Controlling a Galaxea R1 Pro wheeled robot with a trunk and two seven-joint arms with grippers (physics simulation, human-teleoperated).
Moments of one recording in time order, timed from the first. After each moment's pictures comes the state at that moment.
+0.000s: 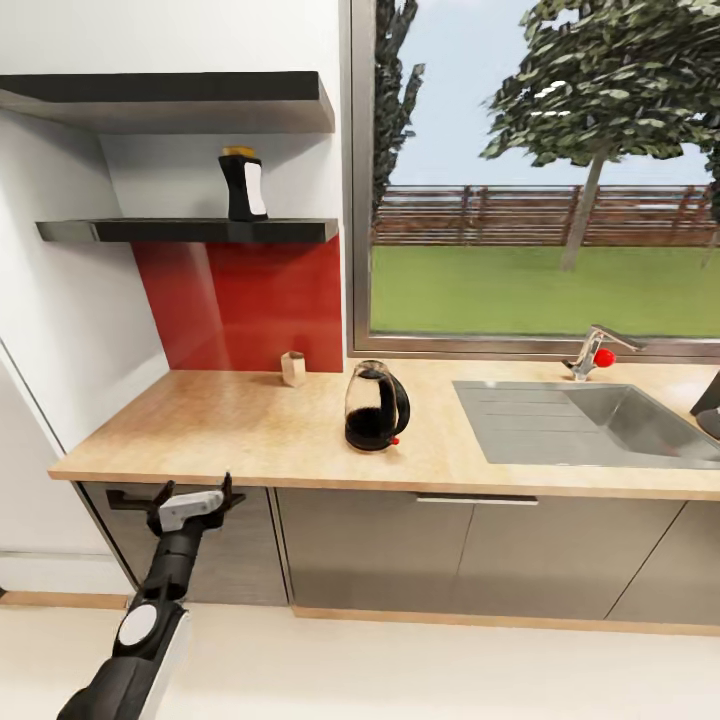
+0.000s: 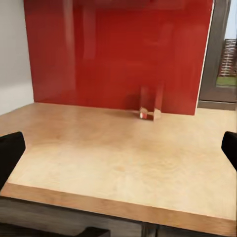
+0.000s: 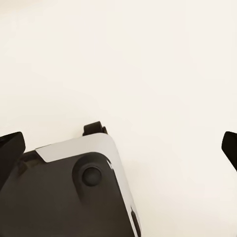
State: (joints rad) left arm -0.22 0.02 0.05 -1.35 0.04 -0.23 0.10; right arm -0.29 -0.08 -0.40 -0.05 0.14 -0.03 -0.06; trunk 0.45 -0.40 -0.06
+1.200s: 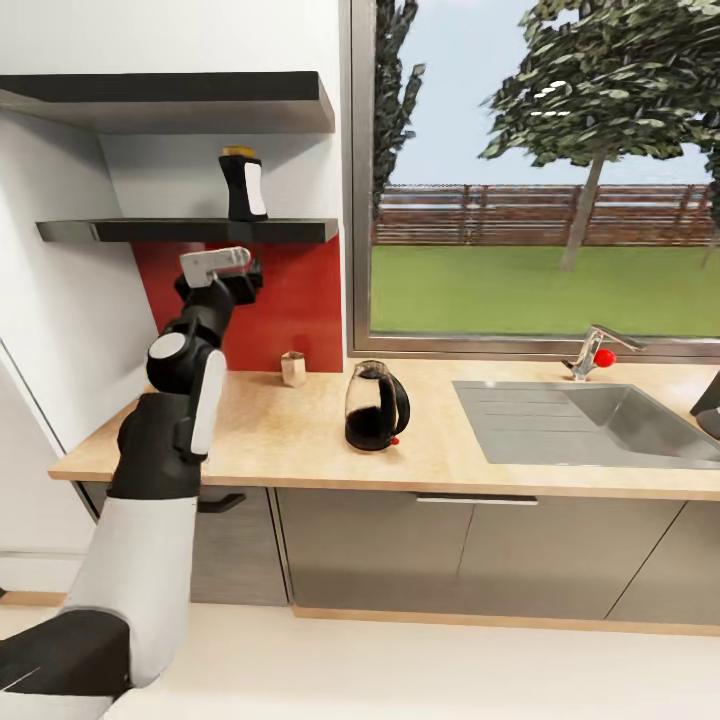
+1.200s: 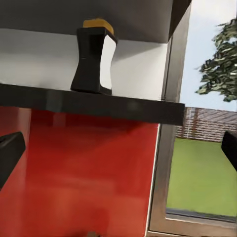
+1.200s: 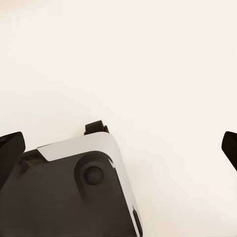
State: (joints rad) left arm -1.00 -0.10 -0.03 -1.45 0.03 0.37 0.14; right arm -0.29 -0.08 -0.40 -0.04 0.14 -0.03 -0.06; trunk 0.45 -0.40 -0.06
